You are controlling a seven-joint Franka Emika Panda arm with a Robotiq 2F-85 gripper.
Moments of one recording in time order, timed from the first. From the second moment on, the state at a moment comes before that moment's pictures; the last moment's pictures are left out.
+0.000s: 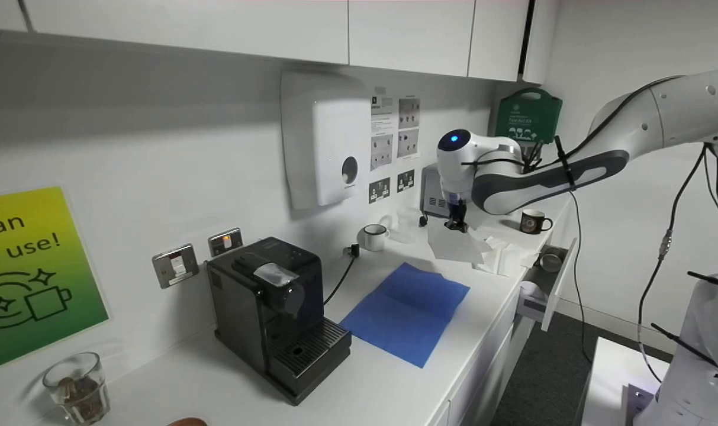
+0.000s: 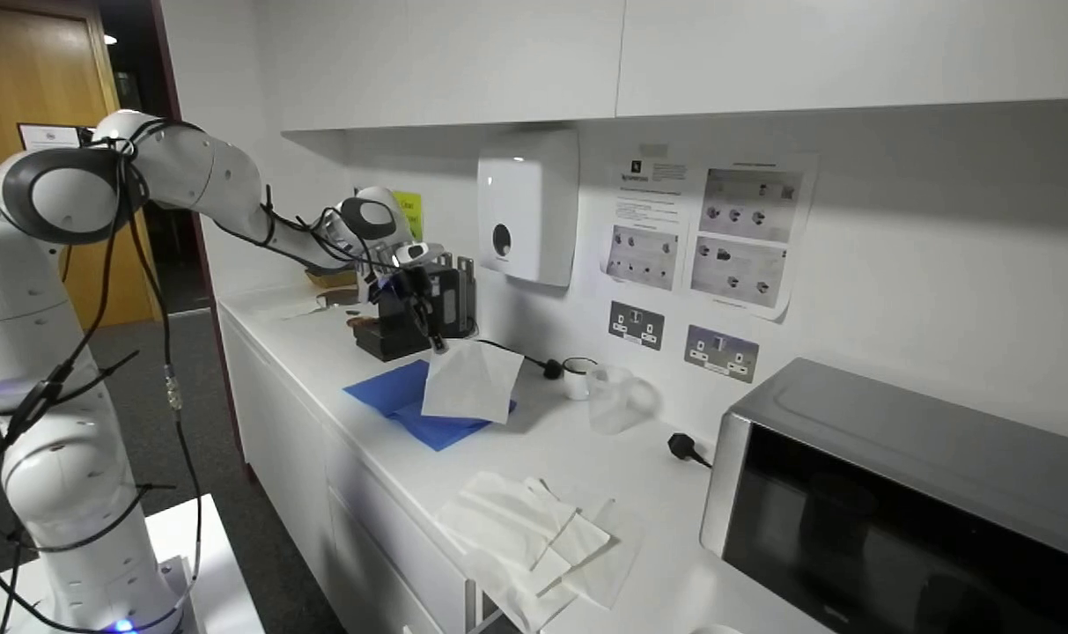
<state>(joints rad) 0.03 -0.07 0.12 -2.04 -0.63 1.91 0.66</state>
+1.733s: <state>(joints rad) 0.08 0.01 0.08 -1.96 -0.77 1.97 0.48</state>
